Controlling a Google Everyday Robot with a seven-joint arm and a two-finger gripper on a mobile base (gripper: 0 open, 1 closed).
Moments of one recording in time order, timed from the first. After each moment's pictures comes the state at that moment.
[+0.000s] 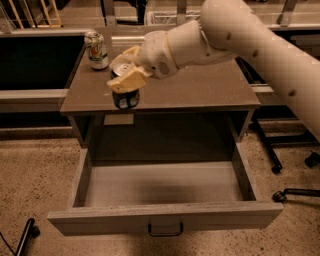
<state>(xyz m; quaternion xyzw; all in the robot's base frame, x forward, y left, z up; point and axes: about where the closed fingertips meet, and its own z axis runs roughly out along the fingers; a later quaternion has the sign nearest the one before) 0.582 0.096 0.946 -0.63 0.56 0.32 0.43</state>
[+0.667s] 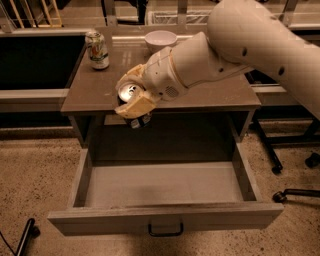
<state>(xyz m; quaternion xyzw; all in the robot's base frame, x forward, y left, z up) 0.516 0.077 0.928 -0.68 0.56 0.23 0.41</state>
